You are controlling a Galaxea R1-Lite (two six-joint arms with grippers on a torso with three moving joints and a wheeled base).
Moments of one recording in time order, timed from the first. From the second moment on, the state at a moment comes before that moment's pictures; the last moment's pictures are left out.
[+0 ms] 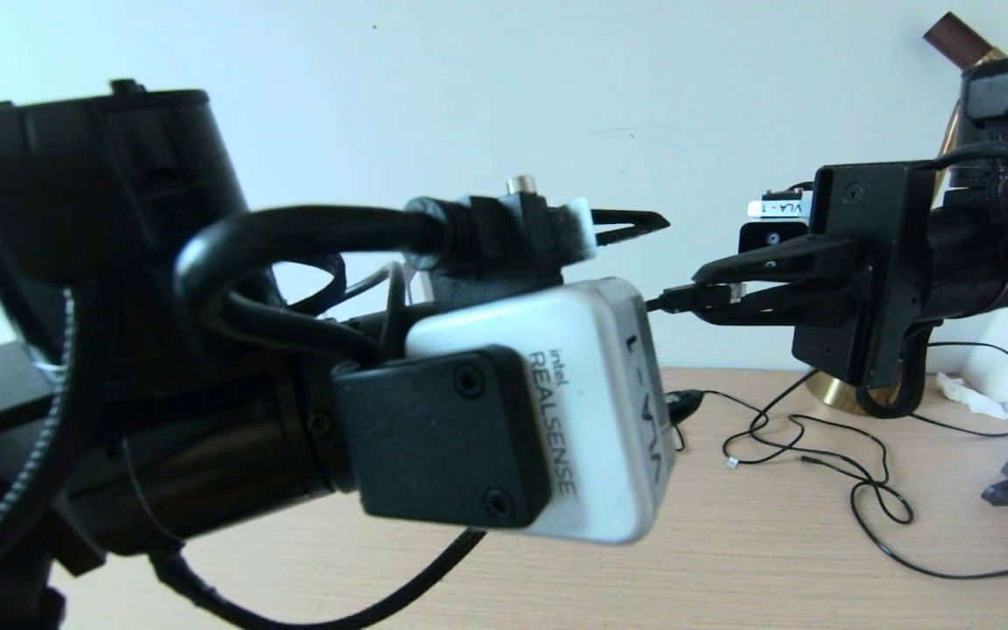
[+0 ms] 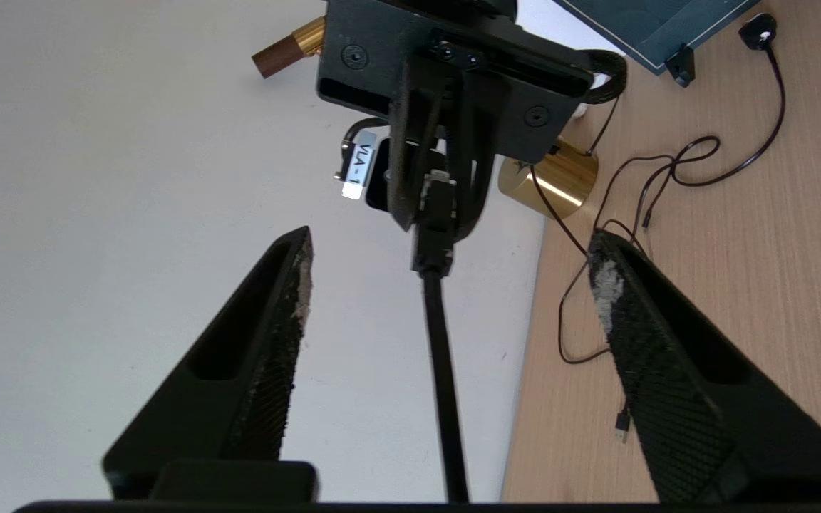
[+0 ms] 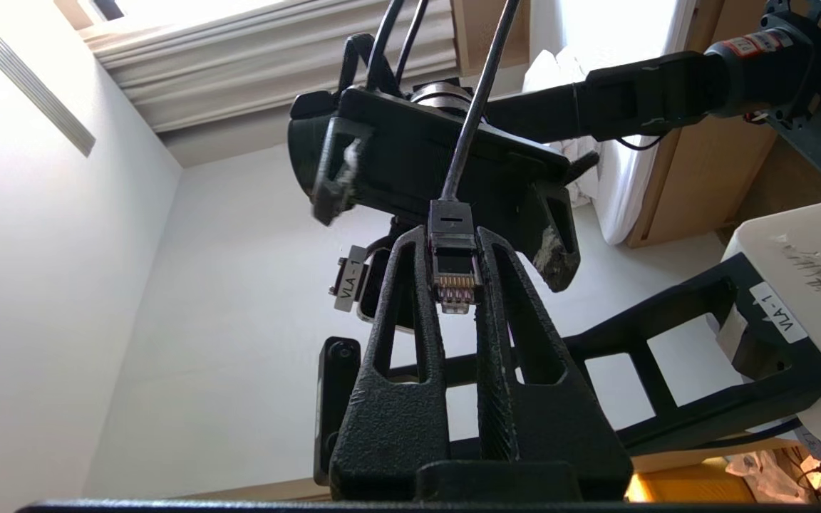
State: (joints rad) left arm -0.92 1.54 -0.99 -0.63 -0.22 1.09; right arm 0.35 1.60 -1.28 -0.10 1.36 1.52
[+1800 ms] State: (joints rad) left arm -0.92 1.56 -1.00 -0.63 -0.22 1.09; right arm 0.37 1.61 -1.27 -0.10 1.36 1.52
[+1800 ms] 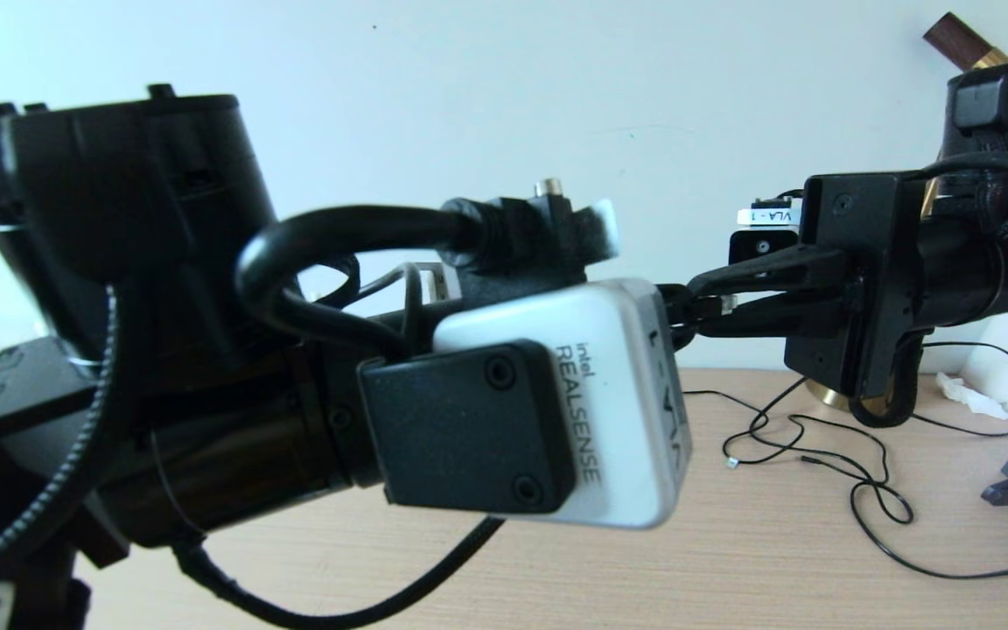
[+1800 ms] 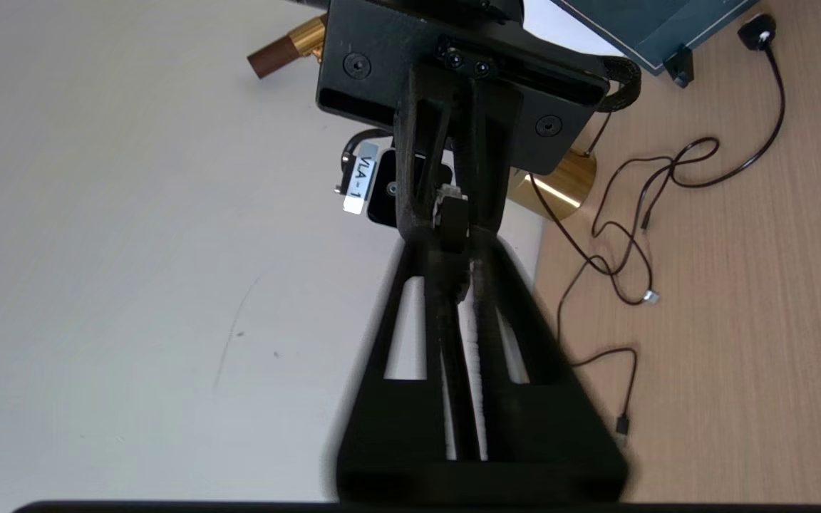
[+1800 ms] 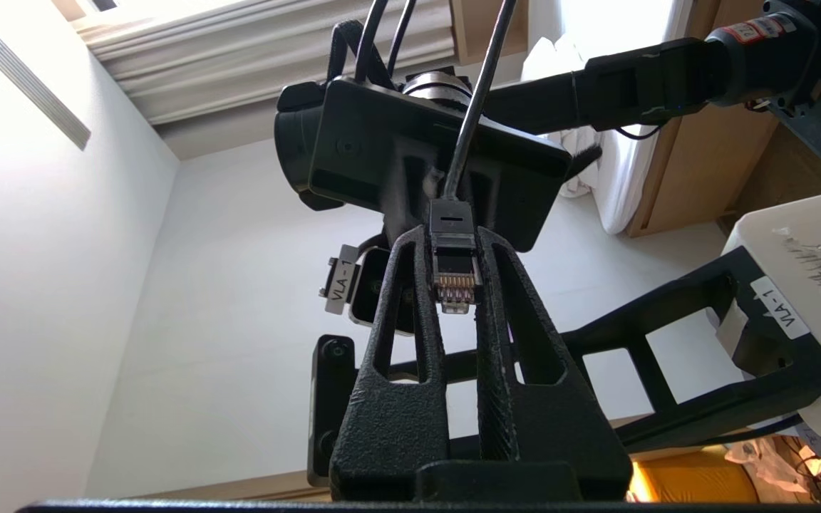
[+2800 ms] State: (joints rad) left arm -0.91 1.57 -1.01 -0.64 -0.22 1.08; right arm 0.38 1.60 -1.27 -0.10 1.36 1.52
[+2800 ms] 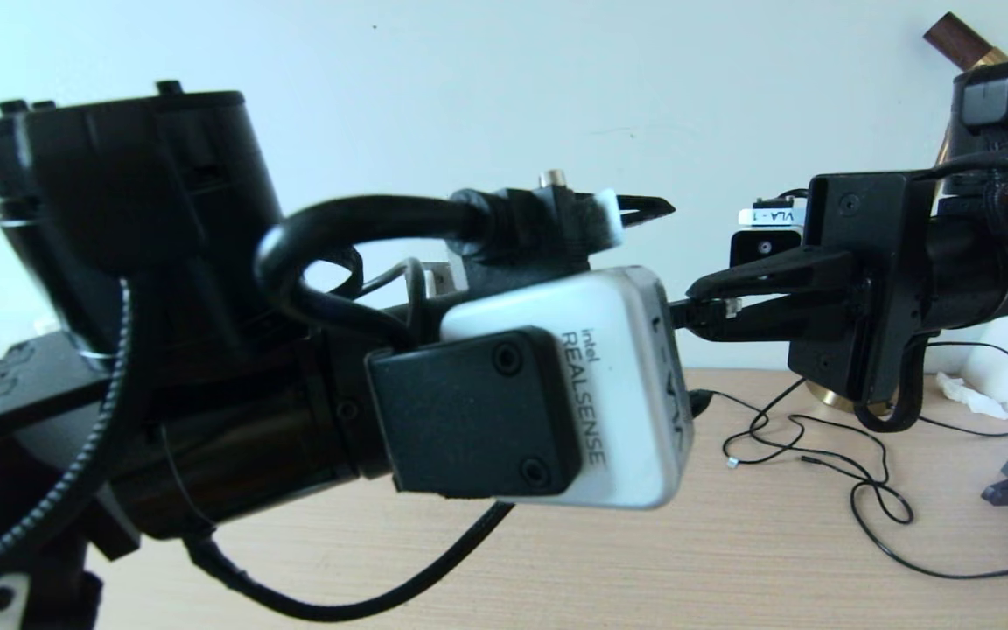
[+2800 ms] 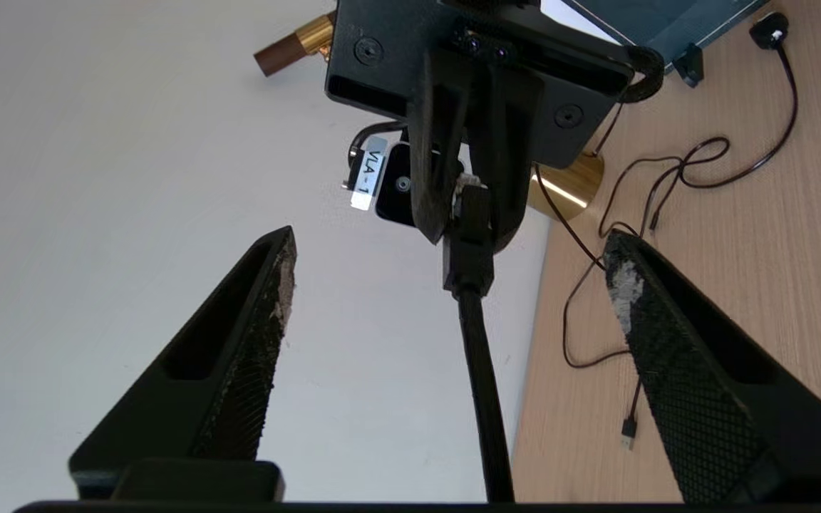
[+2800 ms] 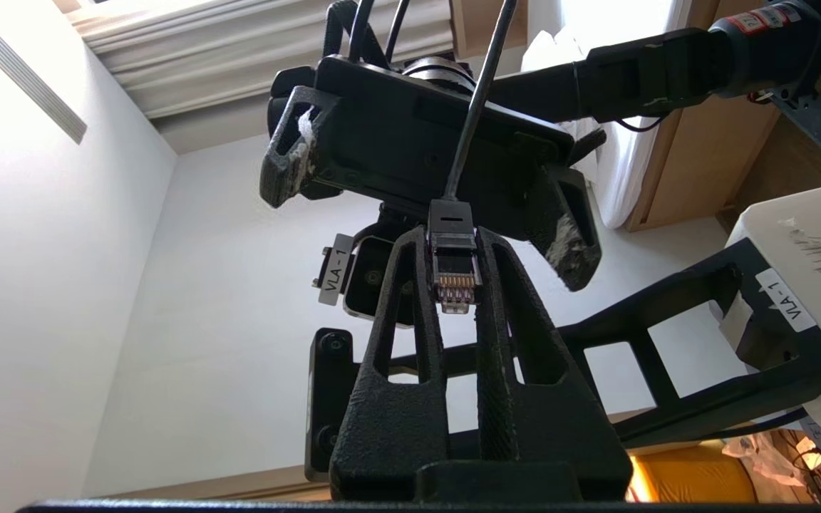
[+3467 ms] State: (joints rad) left arm -0.91 1.57 -1.00 -0.64 -0.22 1.08; right arm 0.38 1.59 -1.27 -0.10 1.36 1.52
